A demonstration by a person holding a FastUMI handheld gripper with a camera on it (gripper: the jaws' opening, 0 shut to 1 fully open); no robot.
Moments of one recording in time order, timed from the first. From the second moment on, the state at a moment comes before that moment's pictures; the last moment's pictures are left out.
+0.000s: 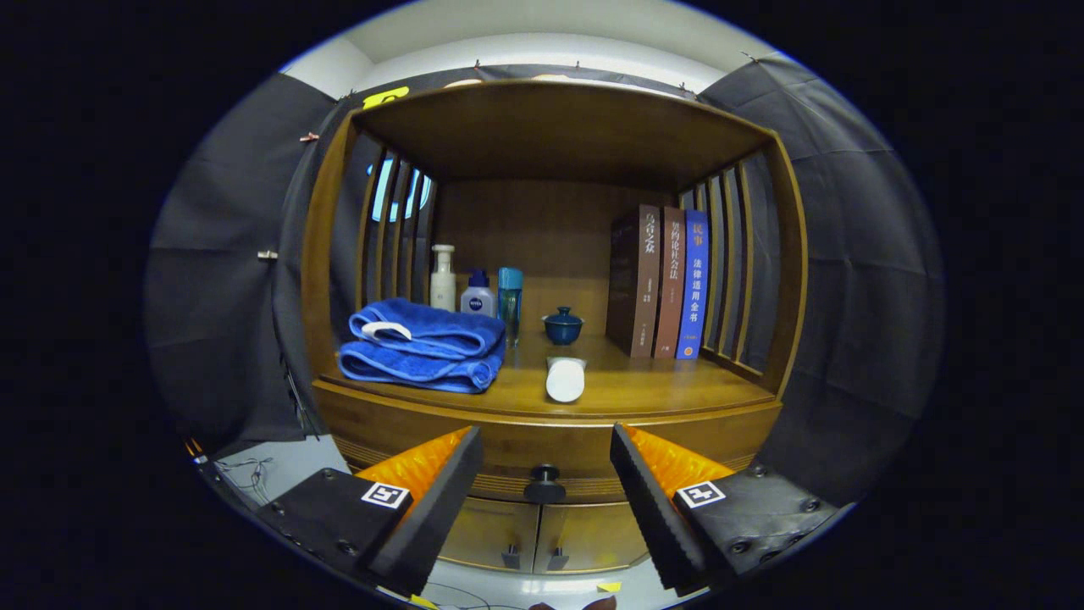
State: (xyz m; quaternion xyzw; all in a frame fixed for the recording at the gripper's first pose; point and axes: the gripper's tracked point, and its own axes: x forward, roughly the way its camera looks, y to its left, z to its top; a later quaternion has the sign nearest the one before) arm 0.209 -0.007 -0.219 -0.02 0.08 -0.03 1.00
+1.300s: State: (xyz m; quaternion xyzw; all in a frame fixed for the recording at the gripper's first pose) arm 0.009 -0.004 -0.031 0.00 -0.02 -0.03 1.00
